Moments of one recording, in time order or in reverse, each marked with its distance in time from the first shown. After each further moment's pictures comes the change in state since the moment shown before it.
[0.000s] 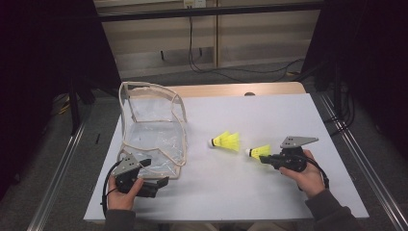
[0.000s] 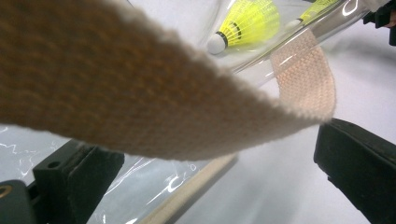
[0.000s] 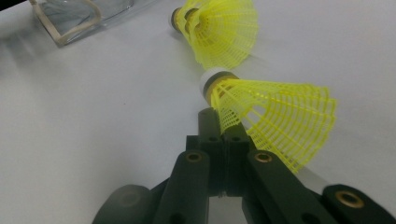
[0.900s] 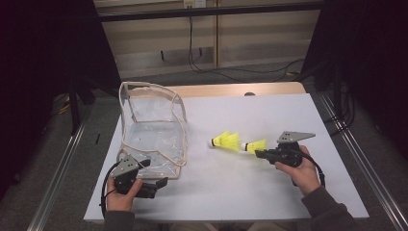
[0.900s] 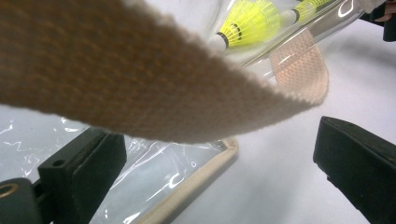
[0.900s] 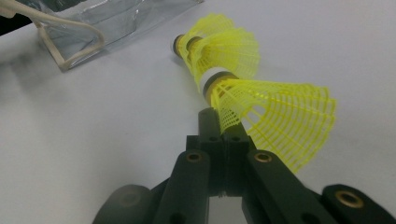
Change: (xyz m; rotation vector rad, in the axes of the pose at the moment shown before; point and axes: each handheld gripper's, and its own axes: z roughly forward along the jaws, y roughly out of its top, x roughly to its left) left arm 0.000 -0.001 -0.003 -0.004 0.006 0.003; right arm 0.001 0.015 0.008 -0.047 0.003 0.009
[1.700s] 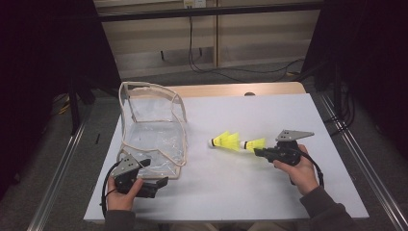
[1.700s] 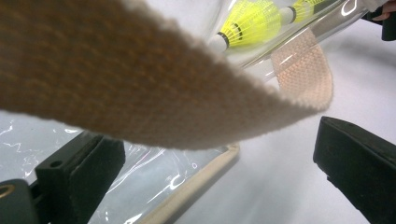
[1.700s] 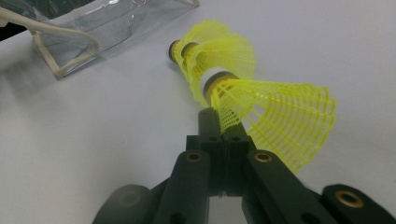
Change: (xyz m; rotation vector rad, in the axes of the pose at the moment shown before) left arm 0.000 0.001 0.002 0.005 0.002 -0.001; right arm -0.001 0.003 0.004 -0.011 -0.012 0.018
